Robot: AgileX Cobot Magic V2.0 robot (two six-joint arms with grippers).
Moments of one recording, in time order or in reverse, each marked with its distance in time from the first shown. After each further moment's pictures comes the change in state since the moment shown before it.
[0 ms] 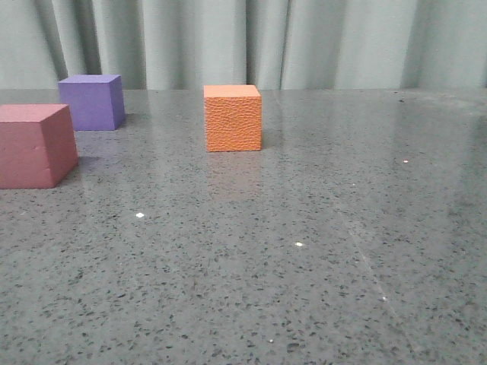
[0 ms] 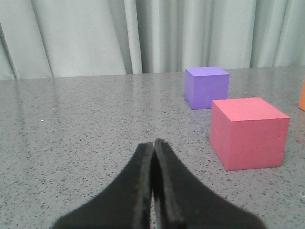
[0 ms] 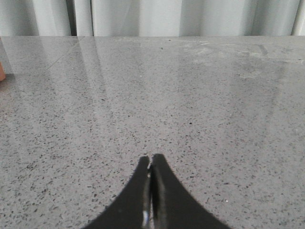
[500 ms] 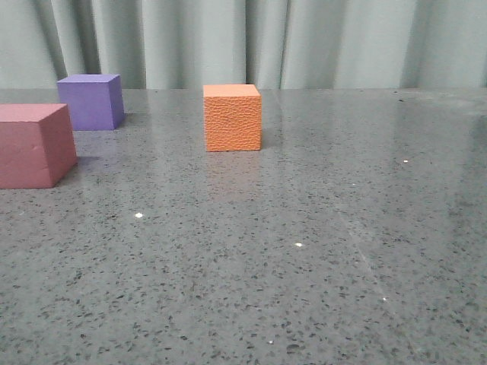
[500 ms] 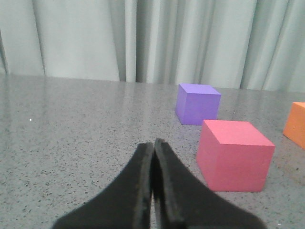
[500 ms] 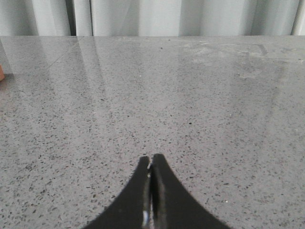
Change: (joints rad) left arm 0.000 0.007 -0.070 -0.127 0.050 -0.018; right arm 0.000 0.000 0.000 0.000 0.000 0.000
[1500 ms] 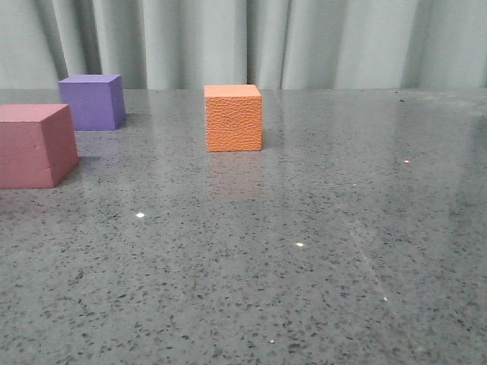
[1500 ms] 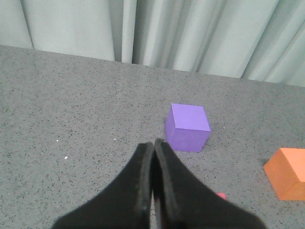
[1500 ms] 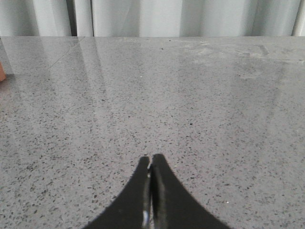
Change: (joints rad) left arm 0.000 0.758 -0.826 -0.073 0.423 -0.002; right arm 0.000 -0.001 0.000 0.000 -0.001 -0.001
